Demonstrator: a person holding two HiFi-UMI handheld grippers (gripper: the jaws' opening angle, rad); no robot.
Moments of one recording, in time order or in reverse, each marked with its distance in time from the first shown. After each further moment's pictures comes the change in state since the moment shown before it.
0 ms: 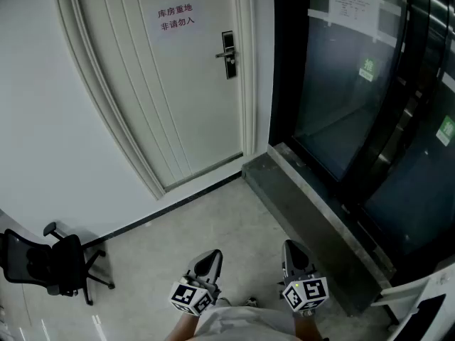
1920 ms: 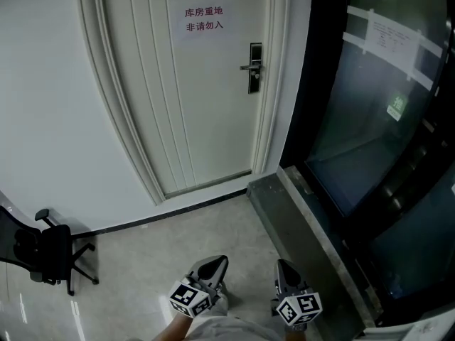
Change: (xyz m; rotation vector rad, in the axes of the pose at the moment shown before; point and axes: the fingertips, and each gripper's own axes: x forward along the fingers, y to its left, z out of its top) left arm 0.094 0.045 0.007 -0.013 0.007 -0.041; right arm 0.096 -0.021 -0.028 0.043 0.111 0.125
